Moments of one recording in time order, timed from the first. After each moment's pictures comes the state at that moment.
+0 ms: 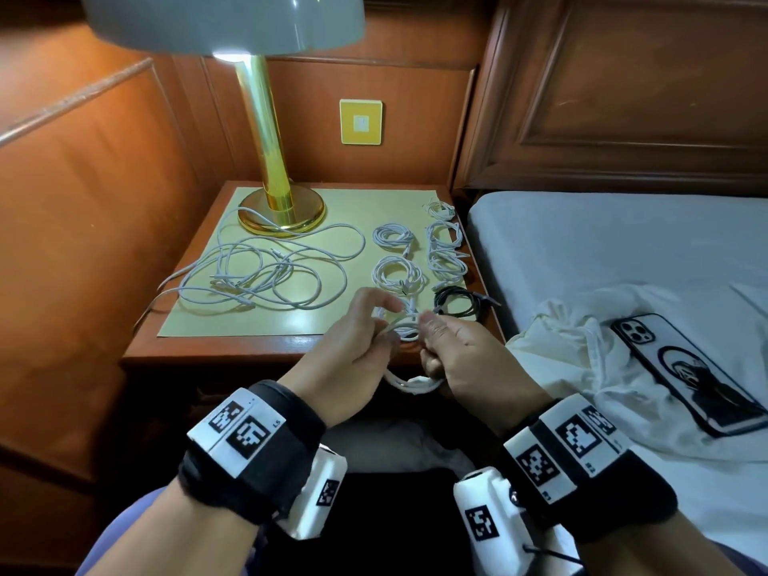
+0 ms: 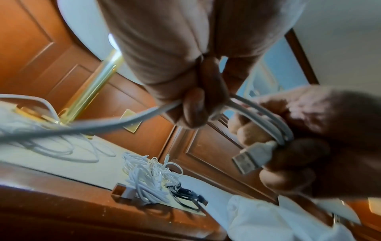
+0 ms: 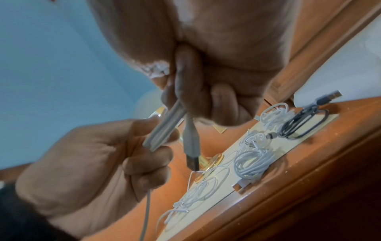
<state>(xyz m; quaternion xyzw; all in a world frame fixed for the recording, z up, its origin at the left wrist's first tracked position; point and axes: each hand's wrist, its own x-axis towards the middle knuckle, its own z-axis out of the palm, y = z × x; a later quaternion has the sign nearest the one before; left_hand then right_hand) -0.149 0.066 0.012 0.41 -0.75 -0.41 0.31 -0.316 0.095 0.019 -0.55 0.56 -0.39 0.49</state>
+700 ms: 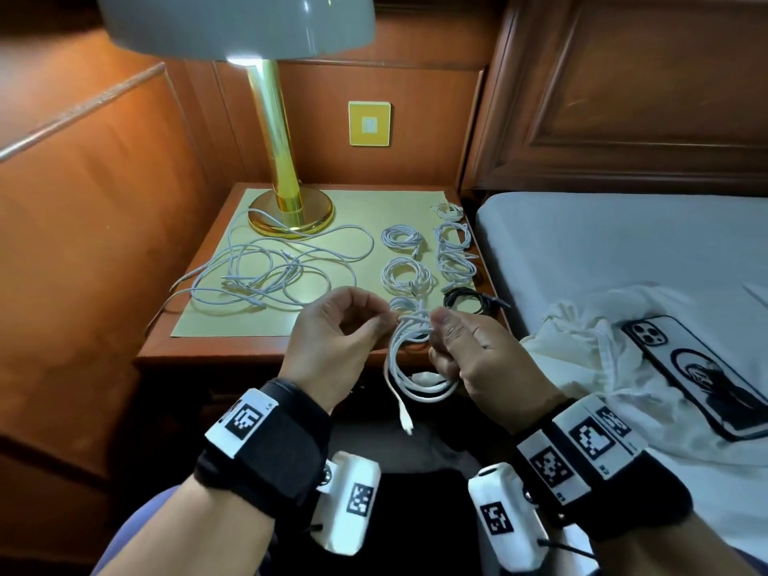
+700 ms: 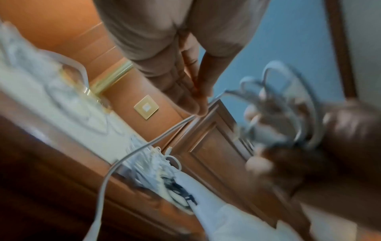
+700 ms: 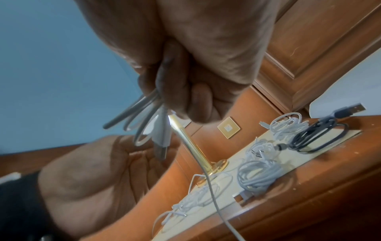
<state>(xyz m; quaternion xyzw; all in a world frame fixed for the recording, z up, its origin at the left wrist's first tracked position) -0.147 0.062 0.009 0.46 -0.54 -0.48 0.52 -0.318 0.098 0.022 -0.60 0.49 -0.42 0.47</state>
